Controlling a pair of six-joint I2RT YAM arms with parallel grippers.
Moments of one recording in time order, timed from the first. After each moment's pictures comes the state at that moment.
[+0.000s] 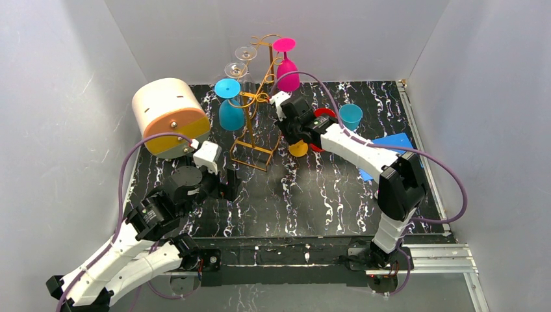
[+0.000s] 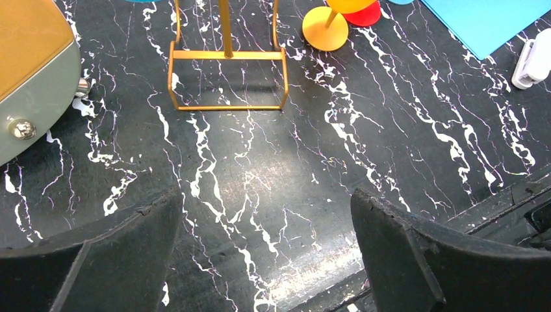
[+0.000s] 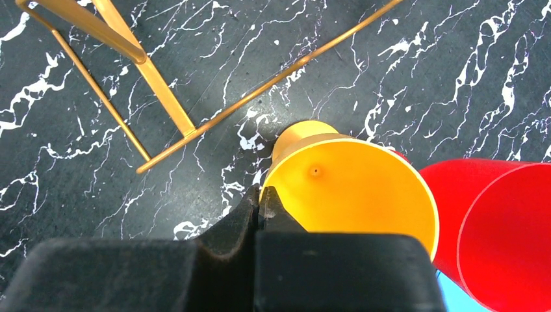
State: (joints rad) left arm -0.83 0.61 0.83 -0.67 -0.33 -0.25; right arm 0.75 1.78 1.51 -0.51 0.14 -0.02
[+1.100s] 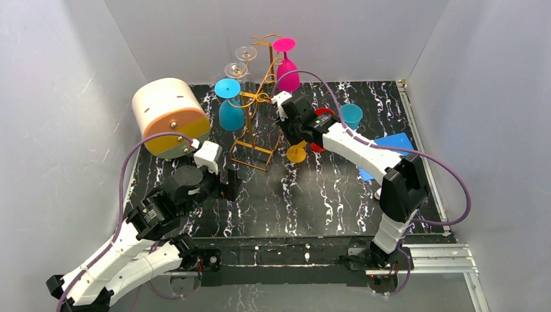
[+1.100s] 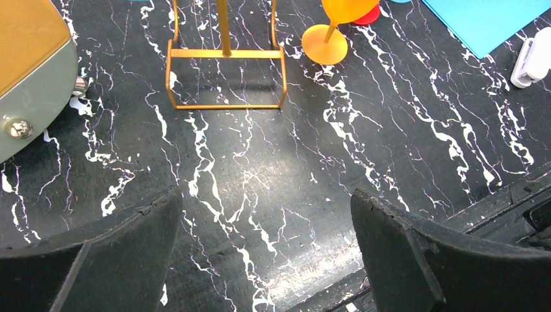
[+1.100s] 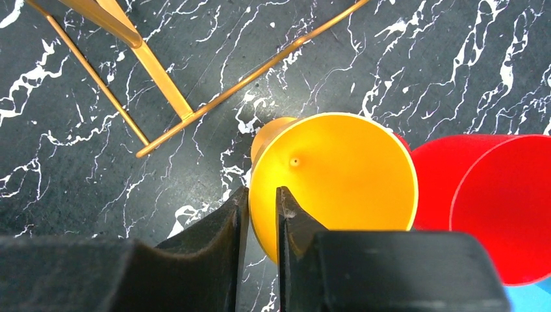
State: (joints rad) left arm -0.83 0.61 0.83 -0.67 -0.33 -0.26; right arm 0.75 1.76 1.52 -0.57 0.15 0.00
